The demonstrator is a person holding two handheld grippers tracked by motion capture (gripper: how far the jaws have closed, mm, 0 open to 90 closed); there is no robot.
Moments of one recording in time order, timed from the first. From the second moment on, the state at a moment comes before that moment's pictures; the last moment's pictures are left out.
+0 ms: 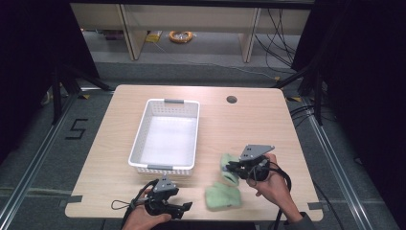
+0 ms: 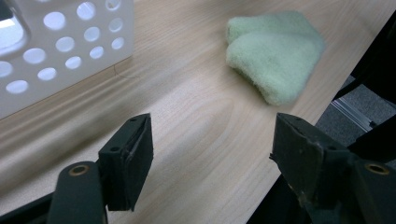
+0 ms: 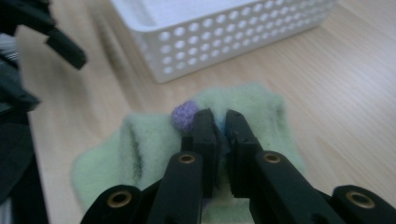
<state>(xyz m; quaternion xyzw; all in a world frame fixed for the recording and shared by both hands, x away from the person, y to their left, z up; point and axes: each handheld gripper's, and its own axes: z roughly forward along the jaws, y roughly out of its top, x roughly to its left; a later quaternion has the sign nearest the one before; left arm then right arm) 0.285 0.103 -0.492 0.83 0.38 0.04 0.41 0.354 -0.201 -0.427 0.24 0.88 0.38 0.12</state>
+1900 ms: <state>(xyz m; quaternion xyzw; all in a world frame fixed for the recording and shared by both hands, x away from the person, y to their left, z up) 0.345 0.022 -0.457 0.86 0.31 0.02 0.42 0.271 -0.205 -0.472 0.28 0.90 0.33 0.04</state>
